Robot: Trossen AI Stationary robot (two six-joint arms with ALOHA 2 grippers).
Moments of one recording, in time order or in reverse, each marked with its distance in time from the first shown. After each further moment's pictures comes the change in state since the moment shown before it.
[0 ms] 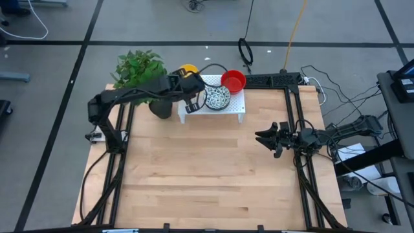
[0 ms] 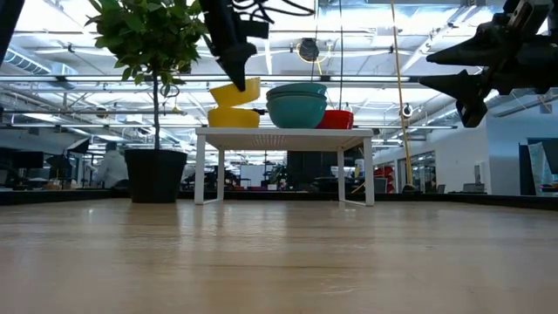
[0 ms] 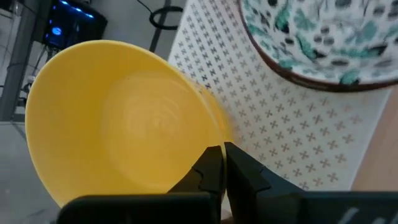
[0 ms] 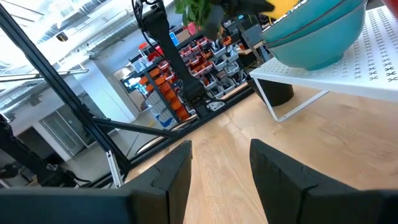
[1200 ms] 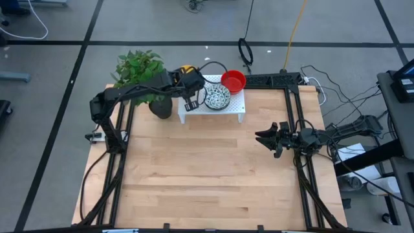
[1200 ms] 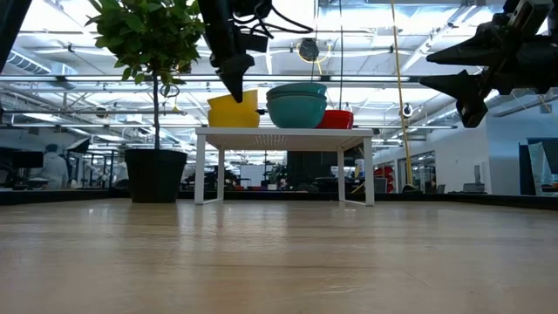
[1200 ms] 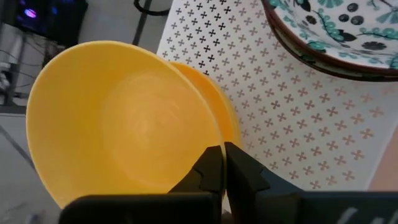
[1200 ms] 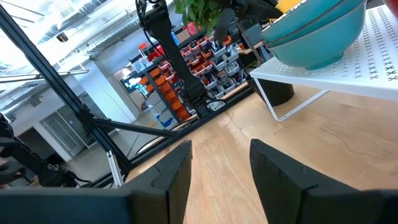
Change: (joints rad) left arm 0.060 0.030 0.000 -0.016 0.076 0.019; right arm 0.000 0.000 0.000 0.000 0.000 0.005
